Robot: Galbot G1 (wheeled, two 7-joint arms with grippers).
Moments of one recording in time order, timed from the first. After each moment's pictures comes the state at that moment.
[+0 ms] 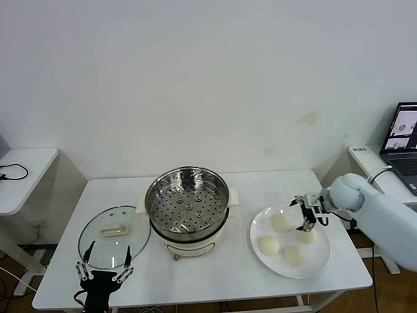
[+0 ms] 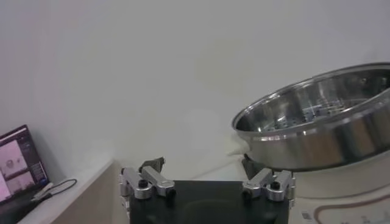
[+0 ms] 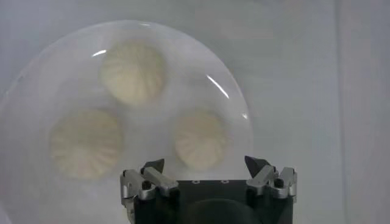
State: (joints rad) left arm 1.88 -1.34 -0.58 -2.26 0.22 0.04 -0.23; right arm -0.20 0.68 -0.56 1.31 -0.19 -0.13 -1.02
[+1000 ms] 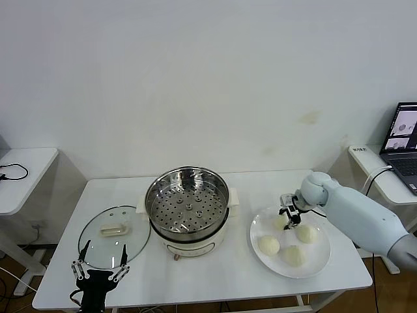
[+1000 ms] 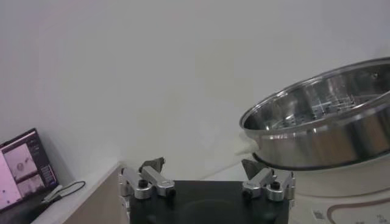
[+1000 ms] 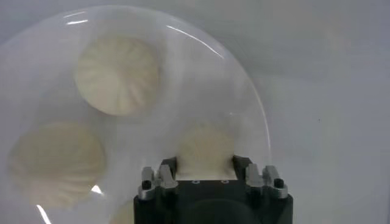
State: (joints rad) left arm 1.88 -1.34 -0.59 -2.26 0.23 0.03 -0.23; right arm -0.09 0.84 -0.71 1.13 -0.24 -0.16 -1.05
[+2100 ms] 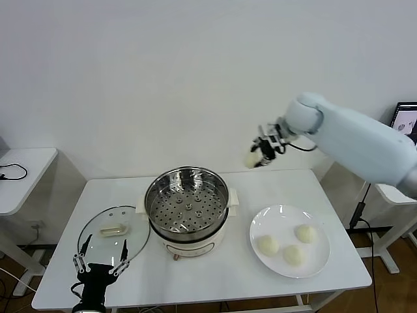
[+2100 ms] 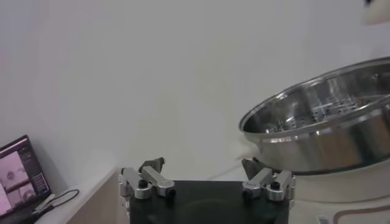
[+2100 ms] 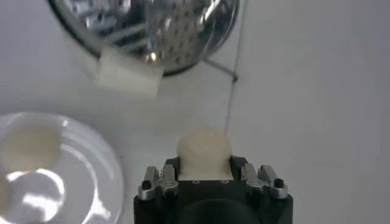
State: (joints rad) left arm 1.82 -1.30 -0.61 -2.22 0.20 0.04 -0.22; right arm 0.51 1.01 -1.04 1.19 0.14 -0.18 -1.03
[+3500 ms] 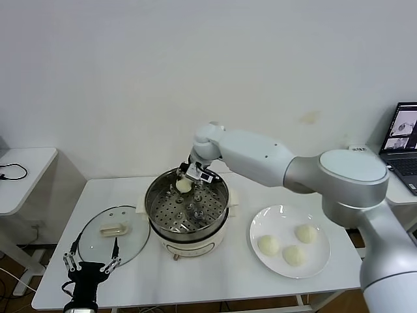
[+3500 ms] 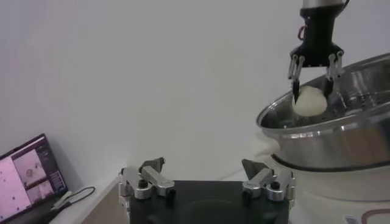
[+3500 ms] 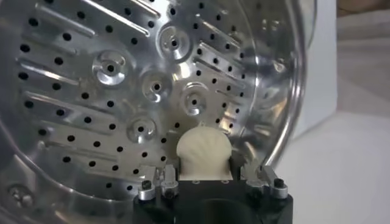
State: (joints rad) left arm 1.82 -1.31 -0.65 -2.22 0.20 0.03 -0.22; right arm 0.40 1.48 -1.22 0.88 -0.29 0.42 -0.81
